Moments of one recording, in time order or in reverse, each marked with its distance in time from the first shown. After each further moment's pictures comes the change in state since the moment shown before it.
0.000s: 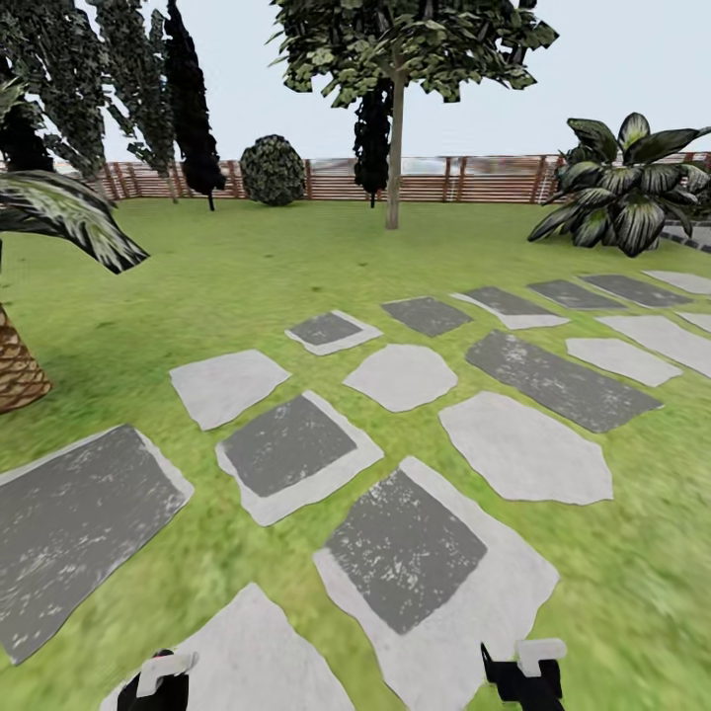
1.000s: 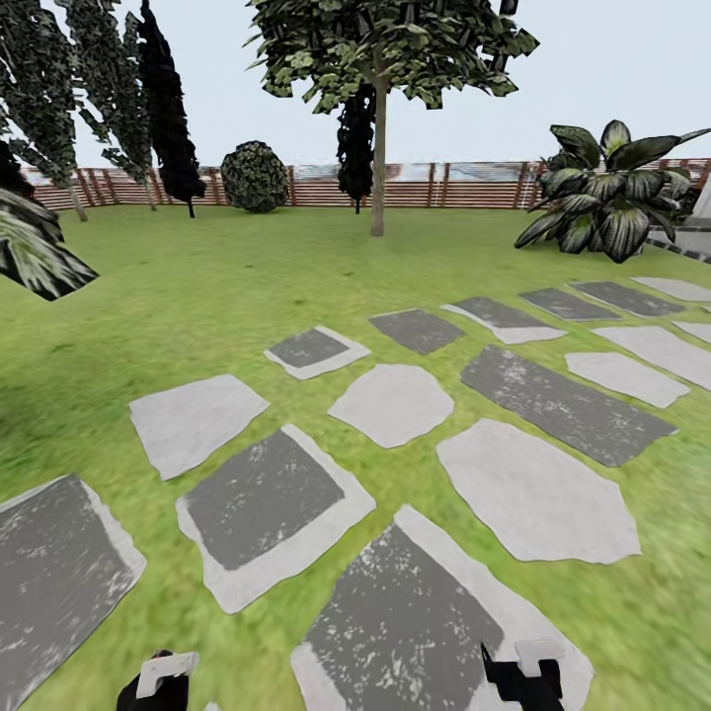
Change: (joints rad) left arm 0.000 0.000 0.000 0.003 0.001 0.000 0.000; right arm 0.000 0.000 0.000 0.000 0.000 0.000 0.000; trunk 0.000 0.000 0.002
